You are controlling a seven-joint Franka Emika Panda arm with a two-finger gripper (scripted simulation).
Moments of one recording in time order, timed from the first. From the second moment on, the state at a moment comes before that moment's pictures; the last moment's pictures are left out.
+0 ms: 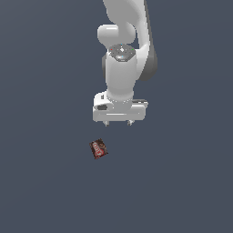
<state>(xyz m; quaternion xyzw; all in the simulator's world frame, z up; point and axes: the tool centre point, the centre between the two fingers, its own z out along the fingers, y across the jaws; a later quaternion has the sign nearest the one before) 0.015 0.008 0.193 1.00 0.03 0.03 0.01</state>
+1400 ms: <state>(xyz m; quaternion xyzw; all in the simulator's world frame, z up) 0.047 -0.083 0.081 0.98 0.20 0.00 0.00</state>
